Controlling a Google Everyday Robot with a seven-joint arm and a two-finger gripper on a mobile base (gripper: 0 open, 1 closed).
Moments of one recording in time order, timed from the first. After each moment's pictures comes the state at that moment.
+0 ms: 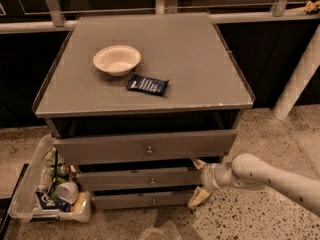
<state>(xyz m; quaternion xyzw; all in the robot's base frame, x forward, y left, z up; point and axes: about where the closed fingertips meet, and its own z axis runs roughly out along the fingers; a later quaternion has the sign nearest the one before) 0.532 -0.141 0.432 -0.65 0.66 0.14 0.36</state>
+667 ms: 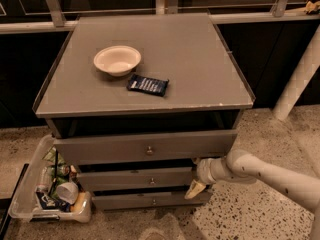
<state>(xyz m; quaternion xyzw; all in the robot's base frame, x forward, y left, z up) 0.573 -0.135 0.407 -0.65 0.65 0.14 0.37</state>
